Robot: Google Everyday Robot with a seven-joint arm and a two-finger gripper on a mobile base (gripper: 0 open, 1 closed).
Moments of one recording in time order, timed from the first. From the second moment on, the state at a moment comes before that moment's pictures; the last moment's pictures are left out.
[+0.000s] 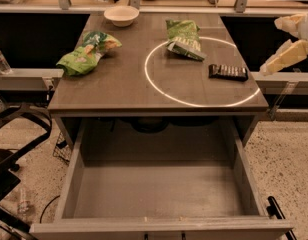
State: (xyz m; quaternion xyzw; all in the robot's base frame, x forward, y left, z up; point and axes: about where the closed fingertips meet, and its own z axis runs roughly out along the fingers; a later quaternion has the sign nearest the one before) arm 0.633 -0.301 0.947 -0.50 0.74 0.14 0.43
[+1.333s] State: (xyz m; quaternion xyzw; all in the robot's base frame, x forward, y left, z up) arm 0.704 -0.276 0.857 -0.46 0.72 0.26 0.44
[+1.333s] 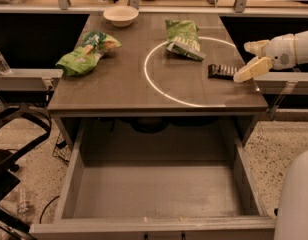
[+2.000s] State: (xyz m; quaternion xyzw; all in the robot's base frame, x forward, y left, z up) arm 0.710 -0.274 0.829 -0.48 0.71 0.27 0.44
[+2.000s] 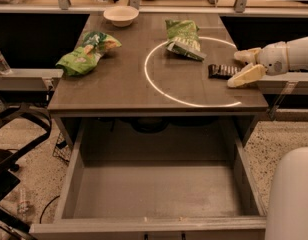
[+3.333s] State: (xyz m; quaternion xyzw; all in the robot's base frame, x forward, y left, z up) arm 0.709 -0.273 0.830 -0.50 0.70 0.27 0.43
